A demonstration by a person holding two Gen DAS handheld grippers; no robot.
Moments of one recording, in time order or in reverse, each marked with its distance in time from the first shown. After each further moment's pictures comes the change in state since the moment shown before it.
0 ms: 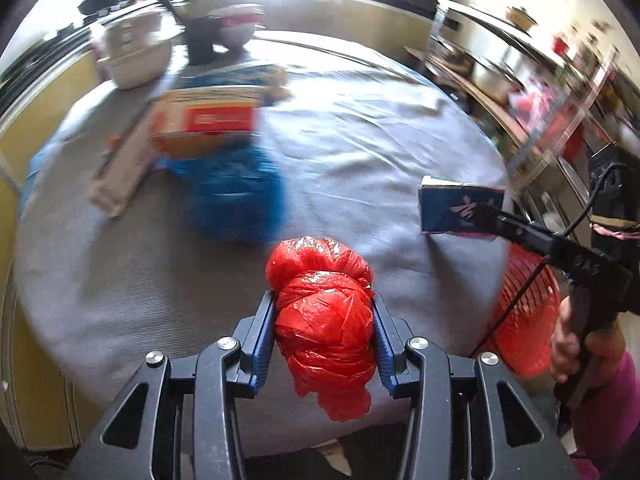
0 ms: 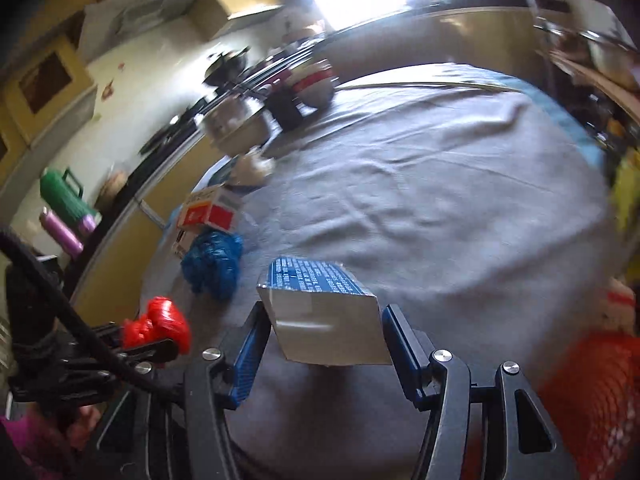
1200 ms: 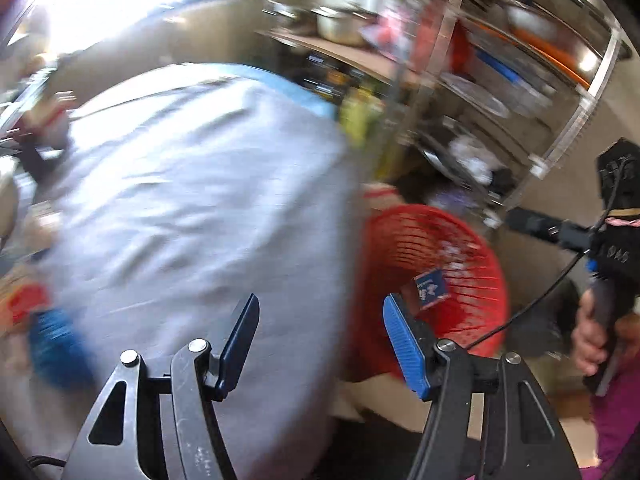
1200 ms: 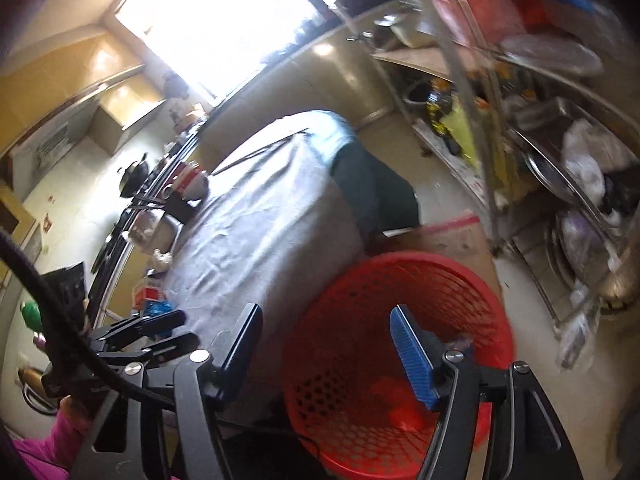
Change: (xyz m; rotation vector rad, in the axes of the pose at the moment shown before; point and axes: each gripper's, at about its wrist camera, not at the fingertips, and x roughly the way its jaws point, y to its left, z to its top) left arm 0.018 -0.158 0.043 0.391 0.013 -0.114; right arm -0.172 -0.129 -0.057 0.356 -0.181 -0.177
